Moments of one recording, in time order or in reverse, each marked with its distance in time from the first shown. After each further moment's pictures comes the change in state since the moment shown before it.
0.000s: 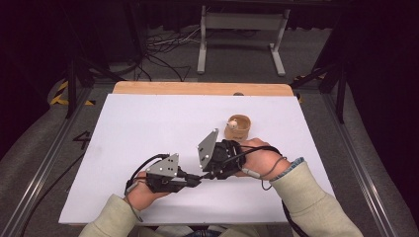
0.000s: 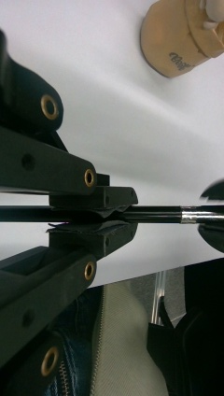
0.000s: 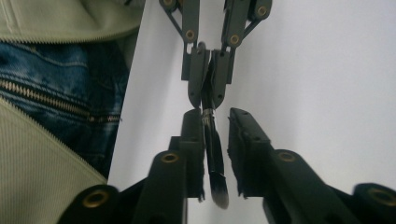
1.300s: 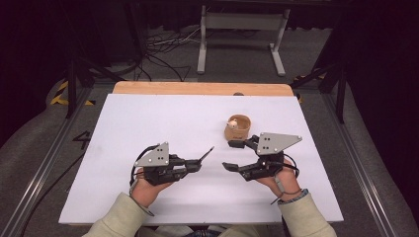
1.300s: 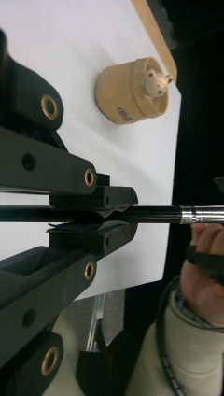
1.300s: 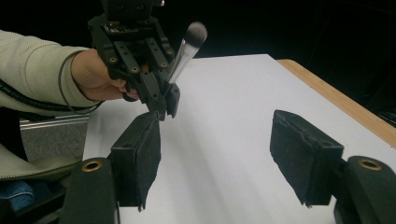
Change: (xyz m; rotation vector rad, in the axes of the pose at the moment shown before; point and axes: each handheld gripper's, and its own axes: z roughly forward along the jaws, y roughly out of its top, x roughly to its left) left arm 0.007 0.008 -0.010 -0.271 0.122 -0.066; right arm 0.025 -0.109 -0.012 -0.709 -0.333 0.327
